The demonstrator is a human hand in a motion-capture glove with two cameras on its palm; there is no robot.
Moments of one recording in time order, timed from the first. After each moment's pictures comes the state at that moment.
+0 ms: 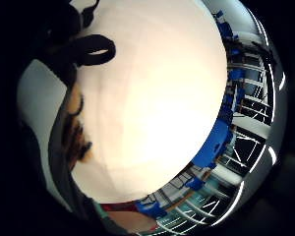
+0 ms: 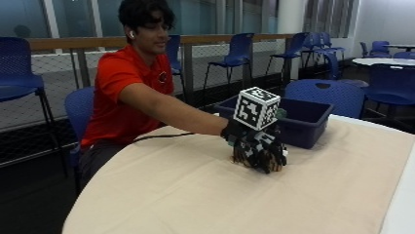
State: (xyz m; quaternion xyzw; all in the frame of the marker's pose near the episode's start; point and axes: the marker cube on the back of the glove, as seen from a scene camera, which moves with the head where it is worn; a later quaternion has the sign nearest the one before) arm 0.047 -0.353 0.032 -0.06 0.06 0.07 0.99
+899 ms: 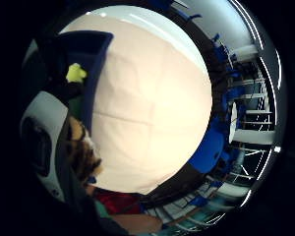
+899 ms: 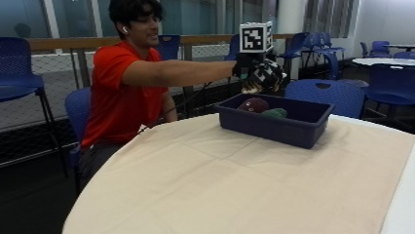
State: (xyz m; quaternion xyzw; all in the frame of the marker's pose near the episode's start) arm -0.131 -0.287 -0.117 0.06 0.02 -0.05 1.00
